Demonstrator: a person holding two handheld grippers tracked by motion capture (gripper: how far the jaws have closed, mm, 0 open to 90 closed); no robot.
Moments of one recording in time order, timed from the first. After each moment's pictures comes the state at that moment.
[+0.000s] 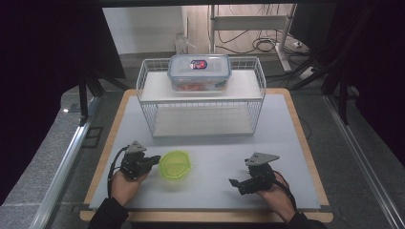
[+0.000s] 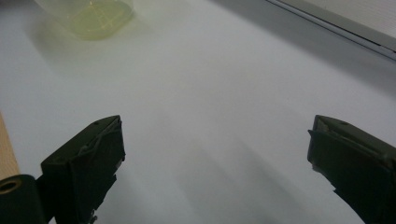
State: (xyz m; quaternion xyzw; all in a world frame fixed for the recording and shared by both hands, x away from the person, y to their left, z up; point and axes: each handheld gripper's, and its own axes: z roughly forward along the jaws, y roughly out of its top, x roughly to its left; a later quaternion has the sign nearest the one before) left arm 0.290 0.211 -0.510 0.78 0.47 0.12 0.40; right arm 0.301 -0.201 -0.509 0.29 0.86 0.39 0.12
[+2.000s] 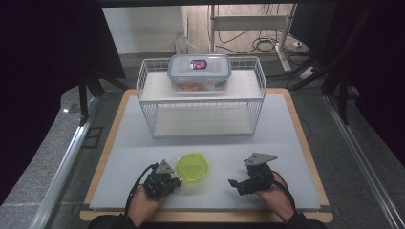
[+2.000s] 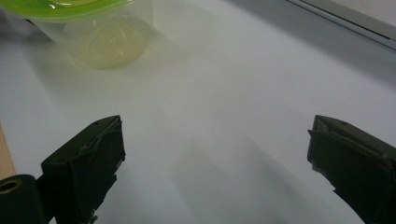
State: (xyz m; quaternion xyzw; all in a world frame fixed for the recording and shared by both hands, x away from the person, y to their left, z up) left arm 0.262 0.137 -0.529 0.85 0.39 0.07 0.35; right arm 0.302 -0.198 -0.513 0.30 0.87 0.39 0.12
